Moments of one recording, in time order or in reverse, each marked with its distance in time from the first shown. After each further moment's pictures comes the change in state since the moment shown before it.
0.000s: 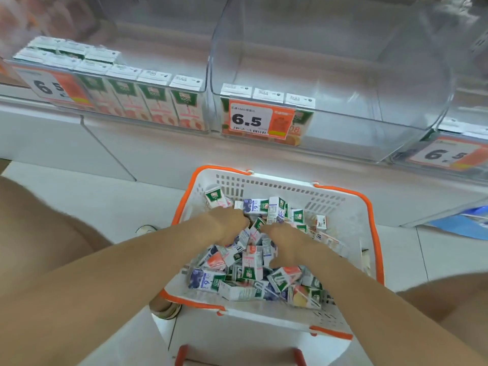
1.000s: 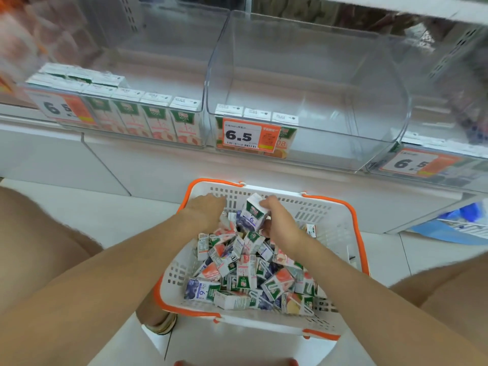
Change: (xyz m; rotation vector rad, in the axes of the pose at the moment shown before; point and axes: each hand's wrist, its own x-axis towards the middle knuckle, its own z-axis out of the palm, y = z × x) left_hand -0.031 -0.033 -0.037 -0.158 0.167 -0.276; right_hand -0.053 -0.056 -0.075 1.427 0.335 0.158
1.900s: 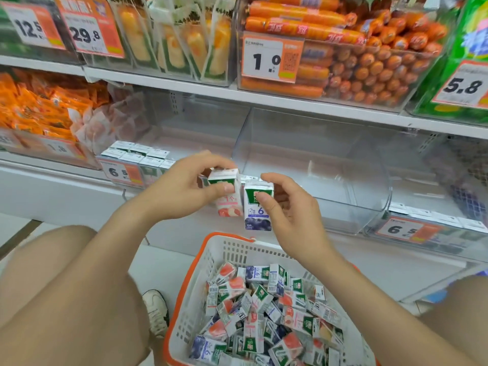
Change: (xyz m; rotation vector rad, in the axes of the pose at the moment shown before) left_hand -0.157 -0.062 -0.172 -0.800 0.783 0.331; right_hand -0.073 -0.139 0.009 -0.366 0.335 -0.952
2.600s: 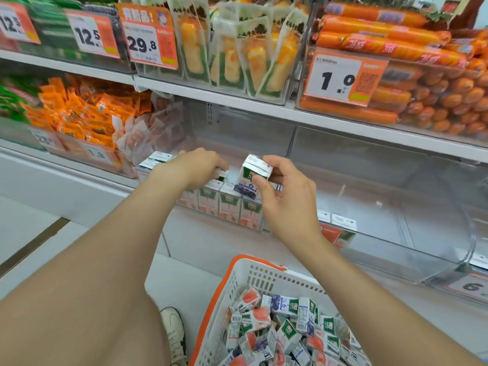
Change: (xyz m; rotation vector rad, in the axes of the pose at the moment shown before) left_hand 0.089 -0.124 -0.072 0.785 -0.213 -0.276; right_hand 0.090 -0.032 0.096 -0.102 0.077 -0.165
